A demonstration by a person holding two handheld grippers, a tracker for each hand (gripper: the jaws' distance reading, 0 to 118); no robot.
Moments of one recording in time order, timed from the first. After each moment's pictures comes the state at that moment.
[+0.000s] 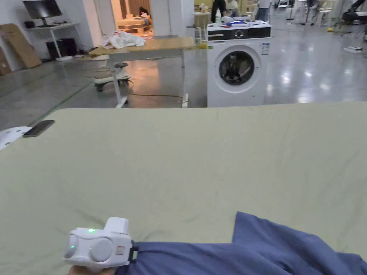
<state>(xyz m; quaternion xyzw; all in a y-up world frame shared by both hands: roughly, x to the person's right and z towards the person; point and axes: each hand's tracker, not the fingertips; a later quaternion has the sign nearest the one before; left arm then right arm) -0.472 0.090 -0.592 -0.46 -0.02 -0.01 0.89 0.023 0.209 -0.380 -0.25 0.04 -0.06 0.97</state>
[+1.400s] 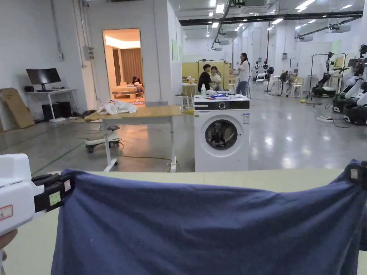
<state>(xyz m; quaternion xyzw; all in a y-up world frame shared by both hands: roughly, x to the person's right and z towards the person) -0.527 0.424 -0.470 -0.08 -0.03 0.03 1.00 0.069 0.428 -0.539 -0.13 0.08 -0.04 0.99</state>
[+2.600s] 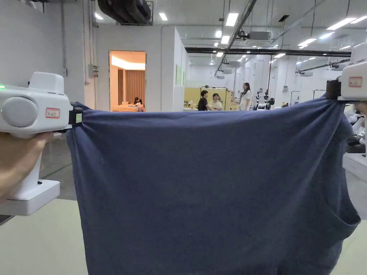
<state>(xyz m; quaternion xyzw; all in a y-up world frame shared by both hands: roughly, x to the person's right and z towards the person) -0.530 0.528 -0.741 -0.03 0.06 -0.03 1.00 -0.009 0.589 -0.784 0.00 -0.05 0.05 1.00</state>
